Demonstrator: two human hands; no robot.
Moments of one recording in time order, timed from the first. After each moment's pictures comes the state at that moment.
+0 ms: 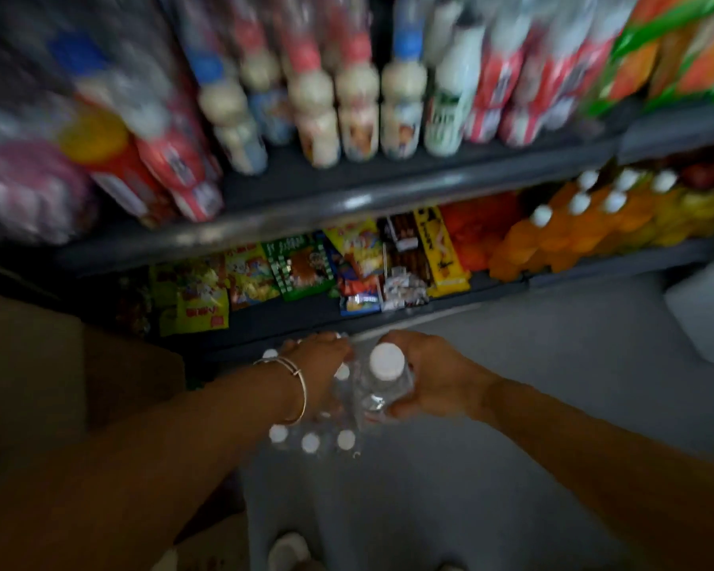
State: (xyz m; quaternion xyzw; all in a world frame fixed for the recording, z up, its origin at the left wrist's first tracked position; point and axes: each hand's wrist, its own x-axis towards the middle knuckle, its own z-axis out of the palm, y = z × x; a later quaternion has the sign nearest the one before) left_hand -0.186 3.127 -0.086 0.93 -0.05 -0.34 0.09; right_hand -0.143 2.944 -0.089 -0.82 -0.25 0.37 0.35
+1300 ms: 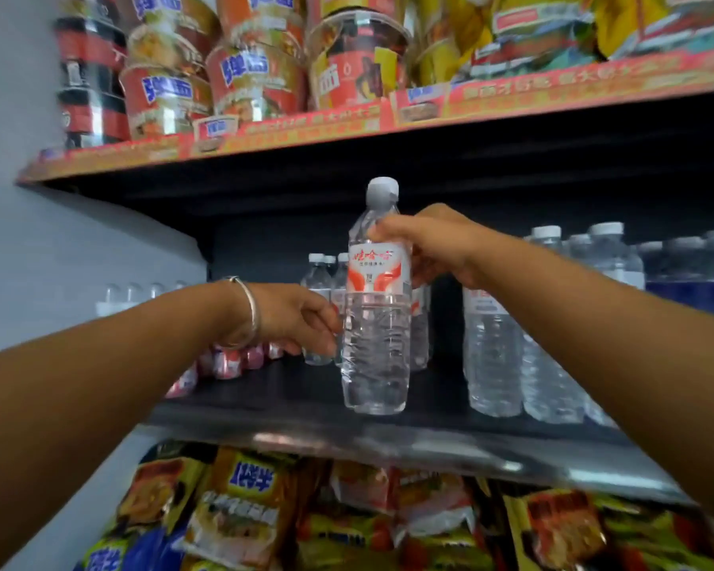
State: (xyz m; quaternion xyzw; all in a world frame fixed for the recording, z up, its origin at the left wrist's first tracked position) left_hand -0.233 3.418 0.771 0.95 0.13 0.12 0.27; right_hand -0.105 3.257 0.816 -0.68 -0.51 -0.01 0.53
